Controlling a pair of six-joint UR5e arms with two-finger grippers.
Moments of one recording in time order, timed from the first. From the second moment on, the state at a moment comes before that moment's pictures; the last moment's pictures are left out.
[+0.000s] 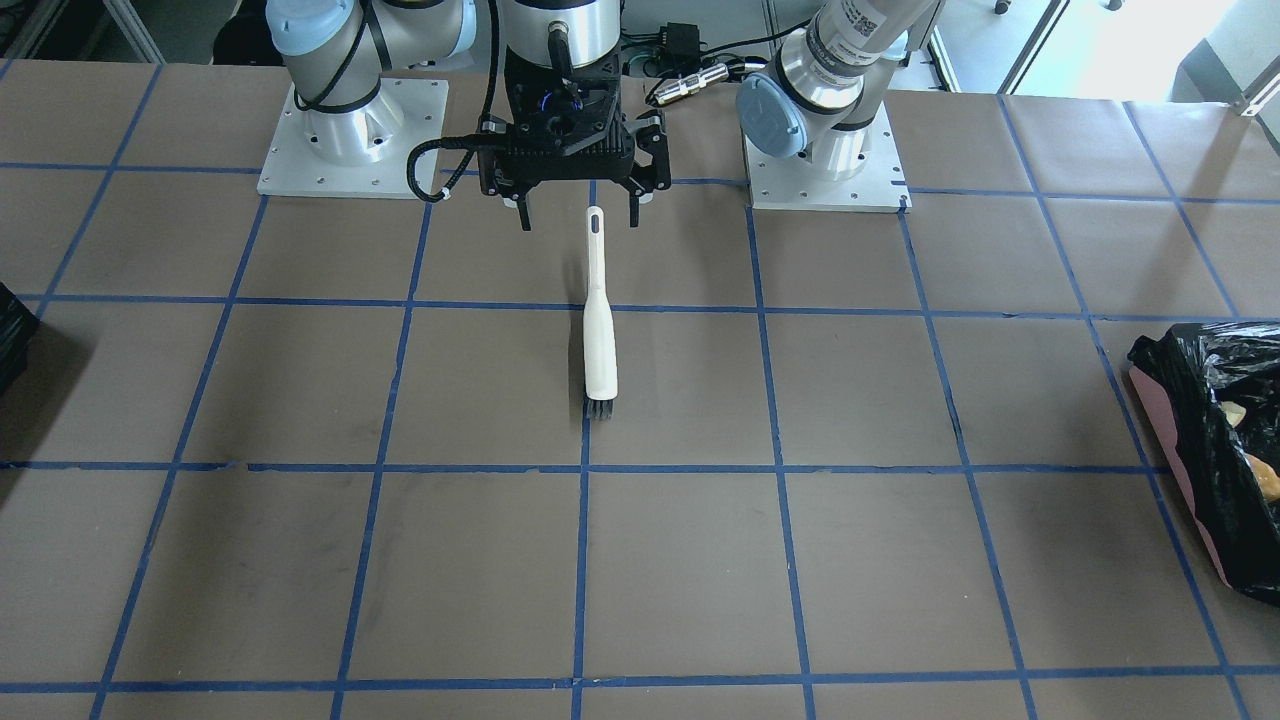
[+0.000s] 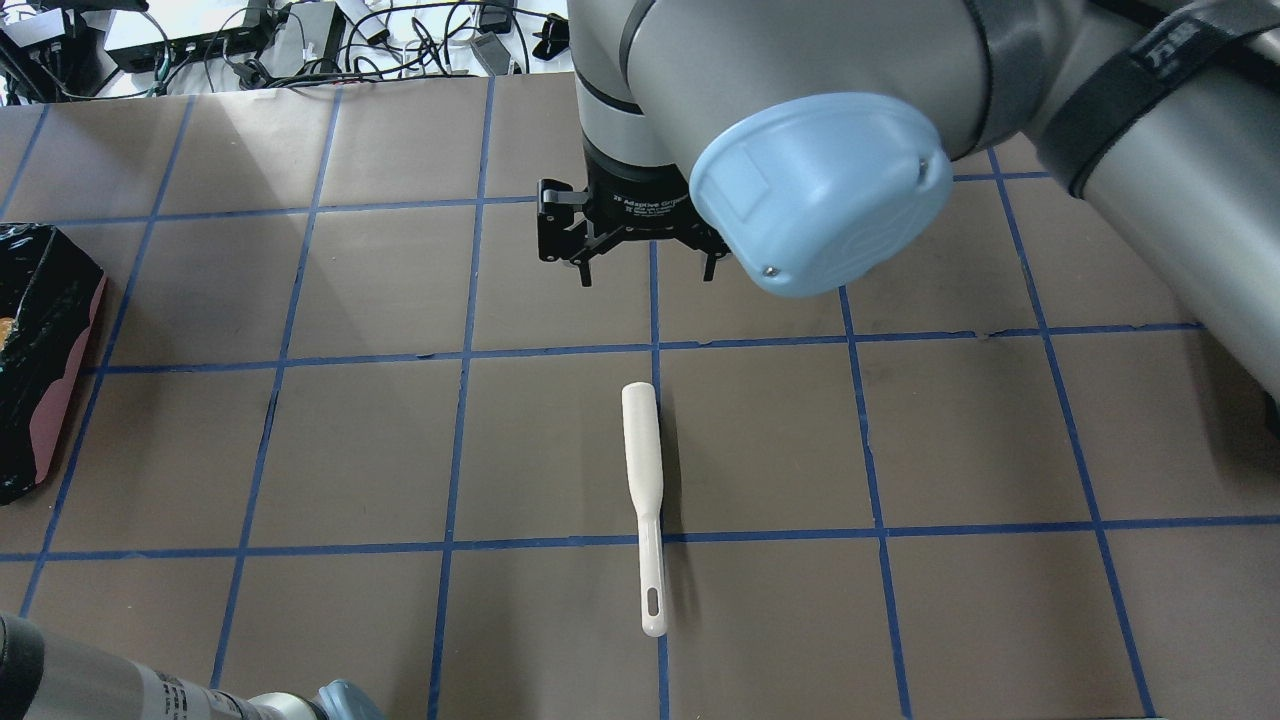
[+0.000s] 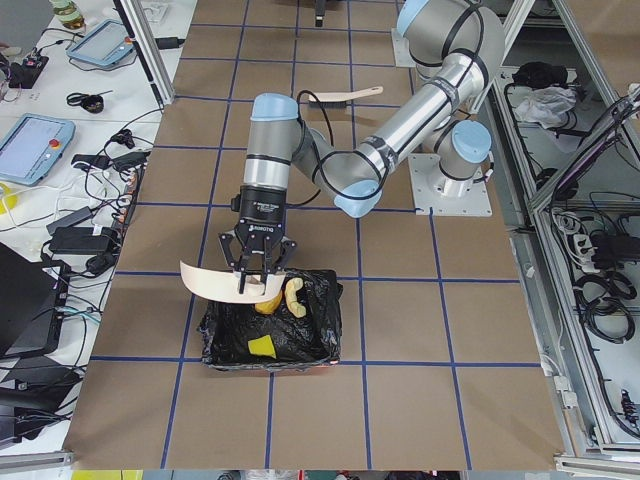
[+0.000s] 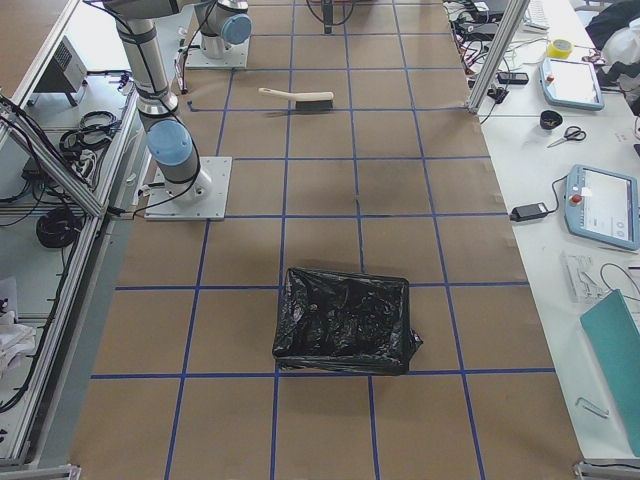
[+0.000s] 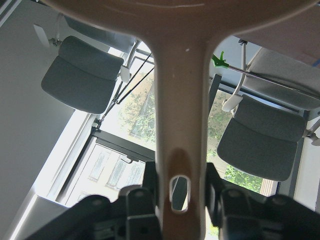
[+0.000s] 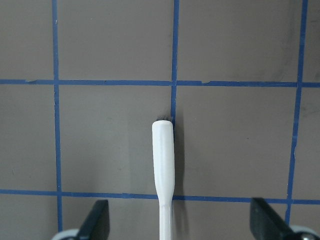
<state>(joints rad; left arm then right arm) -0.85 -1.91 -1.45 -0.52 2.14 2.19 2.00 -1.44 1.42 -1.62 -1.55 0.42</state>
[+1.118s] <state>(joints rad) -1.12 -1.86 -1.47 -1.19 1.68 0.95 1.66 -1.68 1.63 -1.57 -1.57 0.17</state>
